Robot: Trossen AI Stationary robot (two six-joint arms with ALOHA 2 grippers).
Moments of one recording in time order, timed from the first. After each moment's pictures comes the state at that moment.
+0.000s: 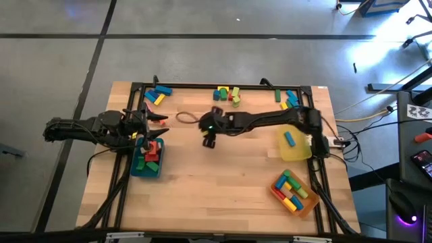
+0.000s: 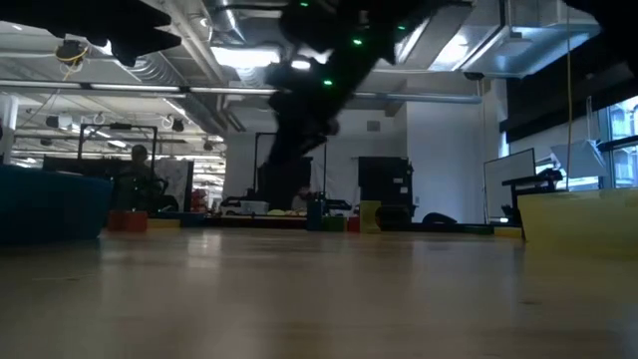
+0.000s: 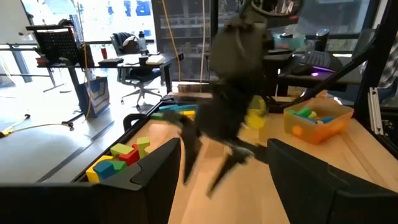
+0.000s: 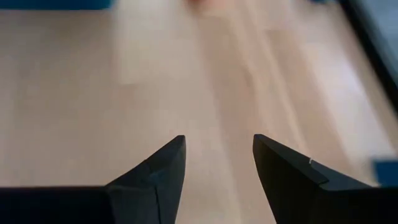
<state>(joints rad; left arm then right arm) -0.05 0.31 0.41 -0.17 -0.29 0.02 -0.07 2.04 1.58 -0.37 0.23 0.01</state>
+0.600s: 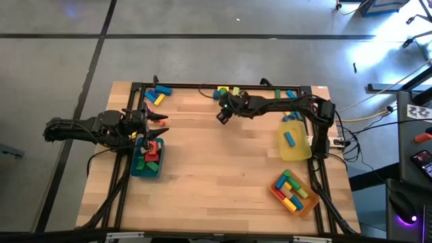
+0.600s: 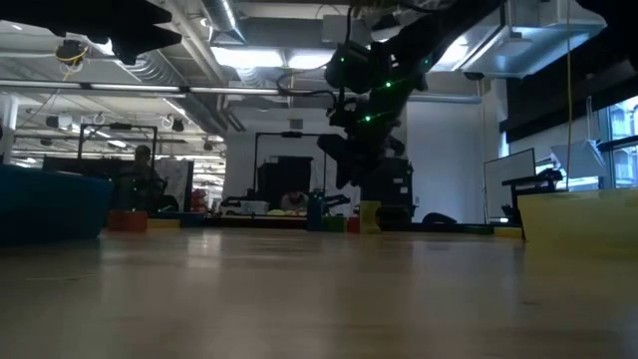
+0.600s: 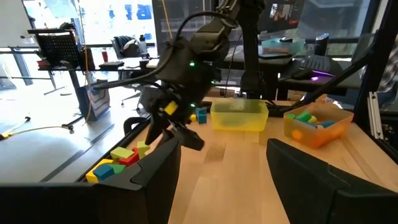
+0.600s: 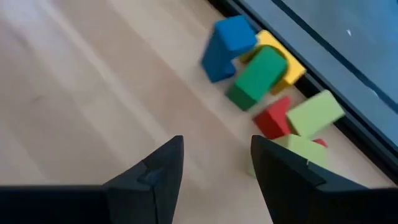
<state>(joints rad) -0.05 0.31 0.41 -0.15 -0.29 0.02 -0.30 1.91 1.35 -0.39 0.41 0.28</state>
